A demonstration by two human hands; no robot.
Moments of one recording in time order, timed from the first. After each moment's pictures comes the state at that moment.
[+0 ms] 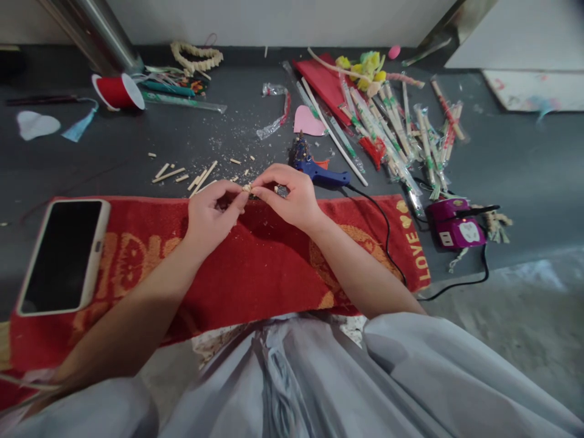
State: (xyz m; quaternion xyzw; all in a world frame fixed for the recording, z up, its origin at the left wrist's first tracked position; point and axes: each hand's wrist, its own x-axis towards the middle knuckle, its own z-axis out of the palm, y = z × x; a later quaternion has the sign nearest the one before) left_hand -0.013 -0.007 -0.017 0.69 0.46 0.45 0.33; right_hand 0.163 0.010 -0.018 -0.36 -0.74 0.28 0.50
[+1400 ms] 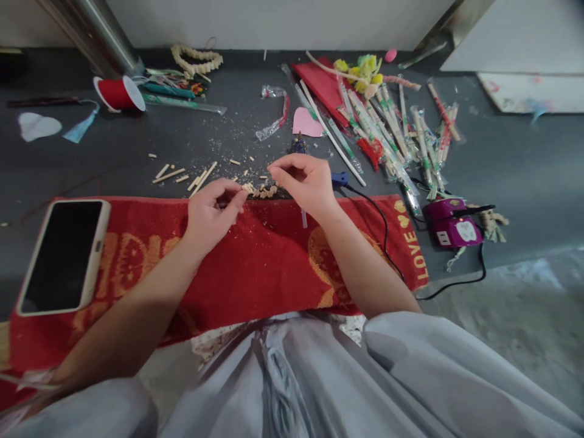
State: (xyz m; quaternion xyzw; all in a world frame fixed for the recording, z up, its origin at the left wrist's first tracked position) left_hand -0.014 -0.006 -0.017 0.65 0.48 0.44 0.39; right_hand 0.184 0.020 -0.014 -0.45 -0.65 0.34 0.51
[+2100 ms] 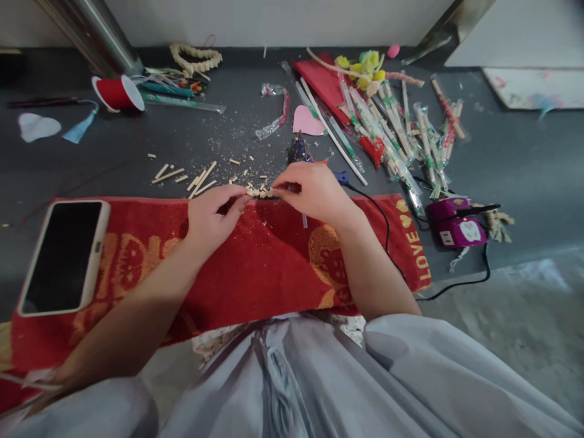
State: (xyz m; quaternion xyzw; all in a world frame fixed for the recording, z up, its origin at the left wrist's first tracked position) left_hand -0.017 -0.009 -0.017 0.77 0.46 0.41 0.17; right_hand 0.201 0.009 0.010 -0.48 -0.81 0.20 0.27
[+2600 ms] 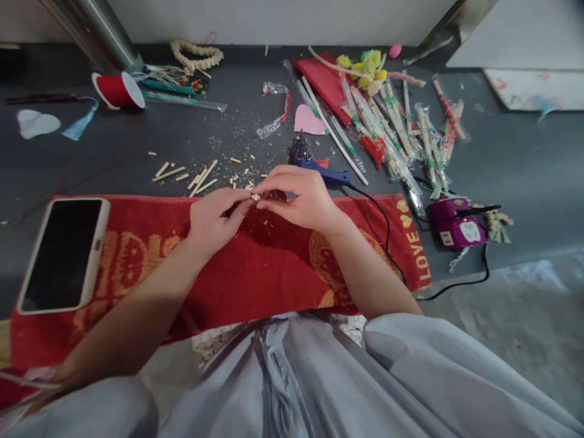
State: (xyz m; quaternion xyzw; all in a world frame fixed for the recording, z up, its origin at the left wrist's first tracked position) left_hand -0.020 -0.013 -0.019 0.80 0.46 0.36 0.13; right_hand 0.184 0.003 0.003 -0.33 -0.83 0.22 0.39
